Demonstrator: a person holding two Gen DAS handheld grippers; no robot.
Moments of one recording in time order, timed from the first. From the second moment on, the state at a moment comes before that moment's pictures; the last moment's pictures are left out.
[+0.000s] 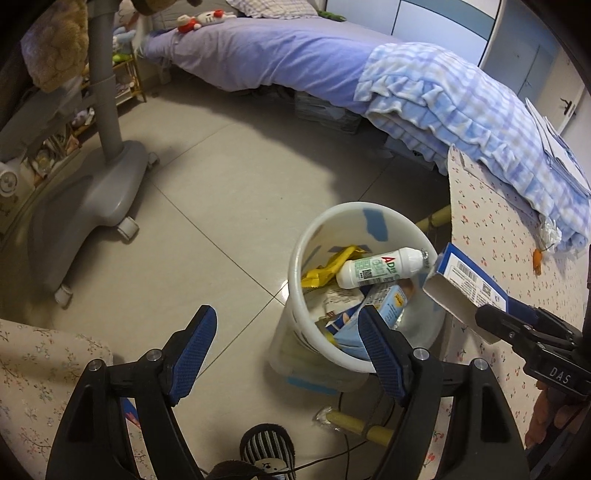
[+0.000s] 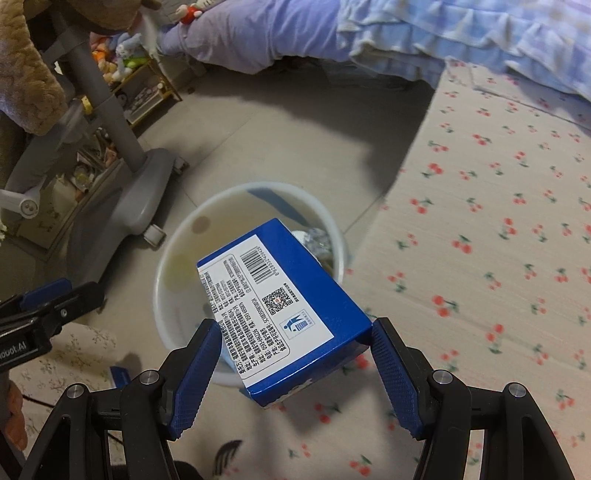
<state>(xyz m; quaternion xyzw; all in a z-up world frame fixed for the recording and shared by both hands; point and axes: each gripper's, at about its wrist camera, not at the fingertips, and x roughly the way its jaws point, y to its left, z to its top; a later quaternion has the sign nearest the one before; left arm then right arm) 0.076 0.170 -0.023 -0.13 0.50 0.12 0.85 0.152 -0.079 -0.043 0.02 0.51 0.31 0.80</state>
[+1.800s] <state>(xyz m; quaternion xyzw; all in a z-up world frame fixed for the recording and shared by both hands) 0.149 -0.052 0.006 -0.07 0.49 -0.02 0.87 0.167 -0.333 -0.010 0.07 0.47 0.12 0.87</state>
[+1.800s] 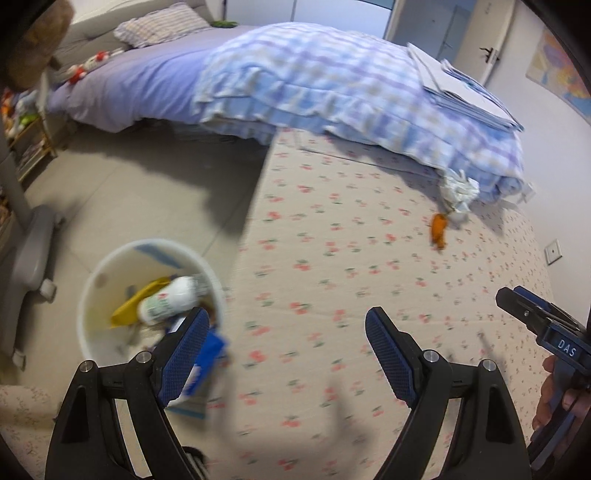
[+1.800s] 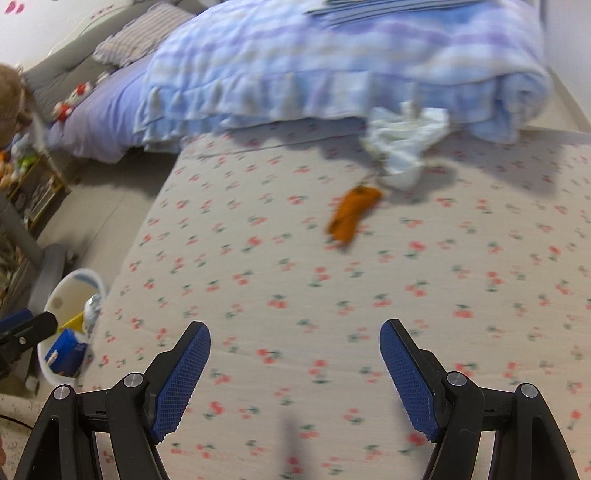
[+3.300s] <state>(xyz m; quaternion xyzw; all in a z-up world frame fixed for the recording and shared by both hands) 0.281 -0.176 -0.055 -0.05 0.46 -0.13 0.88 0.267 -0.476 -0.057 0.14 0.45 0.02 0.88</state>
